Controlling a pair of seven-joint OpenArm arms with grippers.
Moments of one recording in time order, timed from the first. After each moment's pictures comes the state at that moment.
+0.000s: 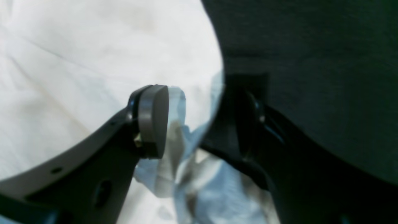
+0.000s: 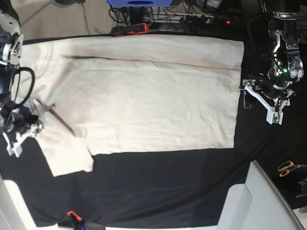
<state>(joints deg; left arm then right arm) 14.0 -23.3 -14.5 90.7 -16.0 -11.3 37.6 24.0 20.6 16.0 37.4 9.4 25.6 -41.4</state>
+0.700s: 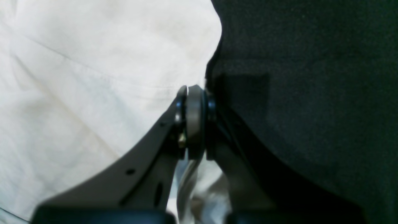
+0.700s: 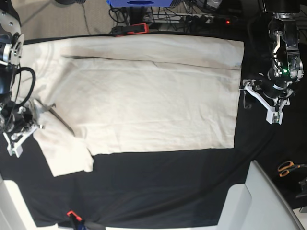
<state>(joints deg) 12.8 -23.3 -14.5 88.3 -16.0 -11.3 37.8 24.0 20.7 15.9 37.4 9.1 25.7 -41.2</state>
